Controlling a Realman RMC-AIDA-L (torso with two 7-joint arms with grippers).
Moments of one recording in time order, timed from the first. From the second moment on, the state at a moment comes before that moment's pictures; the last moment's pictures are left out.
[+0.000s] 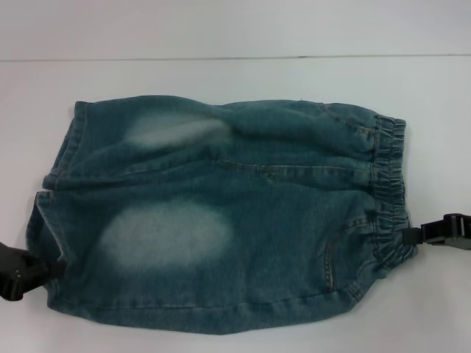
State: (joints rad) left arm -0.39 -2.16 0.39 1.19 2.54 1.85 -1.73; right arm 0.52 1.93 -0.56 -0.53 -2.34 -1.56 2.20
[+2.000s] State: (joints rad) left arm -0.62 -2.16 0.34 0.63 1.94 0.92 -1.46; right arm 0.58 2.04 -0.33 -0.40 -1.73 -1.00 1.91
